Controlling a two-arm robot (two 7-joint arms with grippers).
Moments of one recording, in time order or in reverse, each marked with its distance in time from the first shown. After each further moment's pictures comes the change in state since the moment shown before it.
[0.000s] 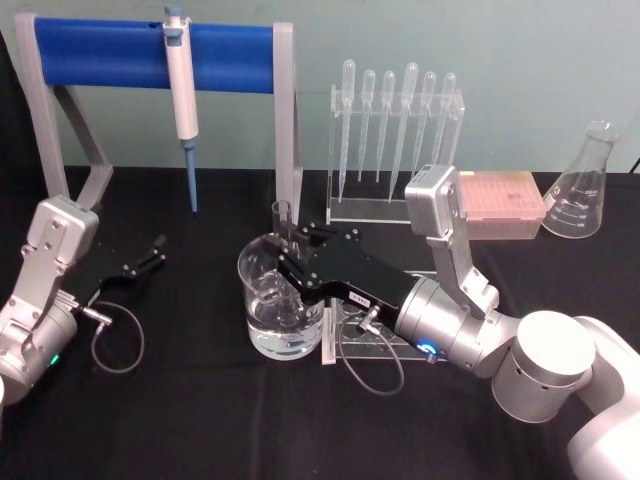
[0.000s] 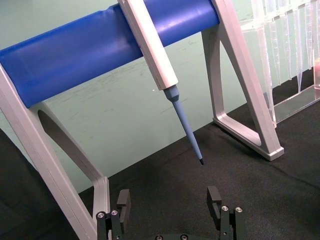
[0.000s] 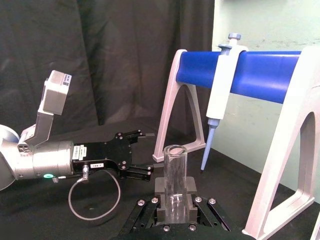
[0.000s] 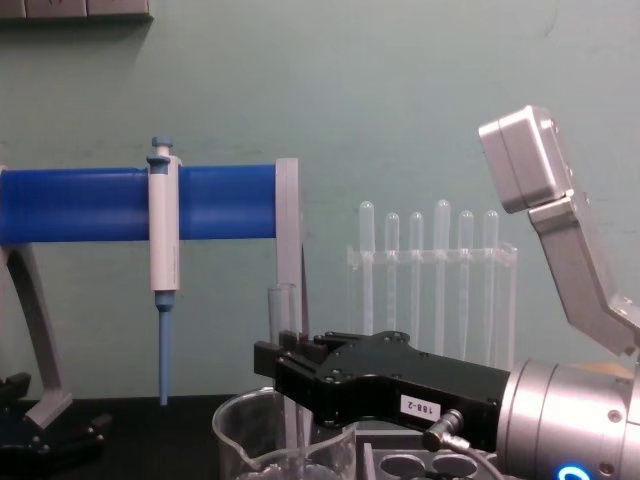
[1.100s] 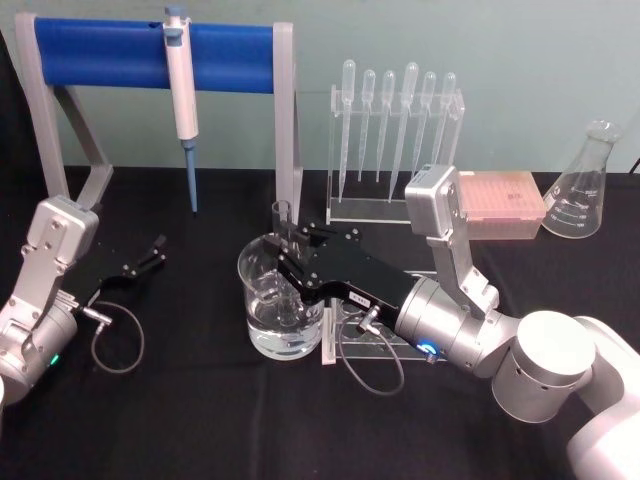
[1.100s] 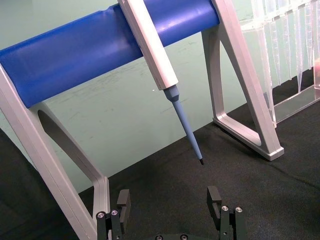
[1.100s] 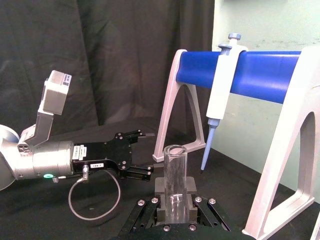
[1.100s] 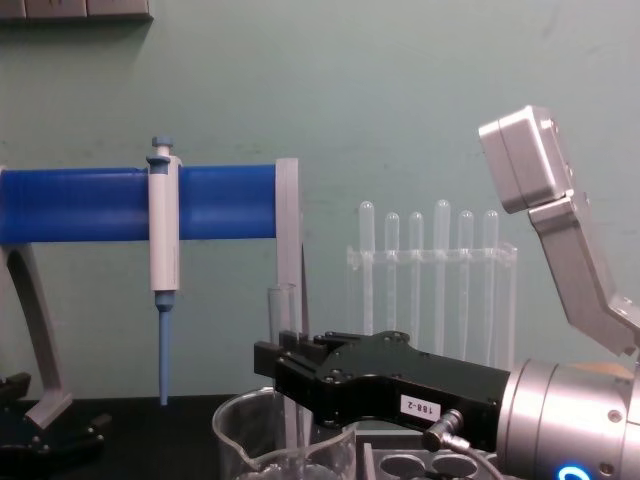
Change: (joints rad) left arm 0.000 0.000 0.000 0.000 0.000 0.000 0.000; right arm 0.000 0.000 0.000 0.000 0.000 0.000 0.000
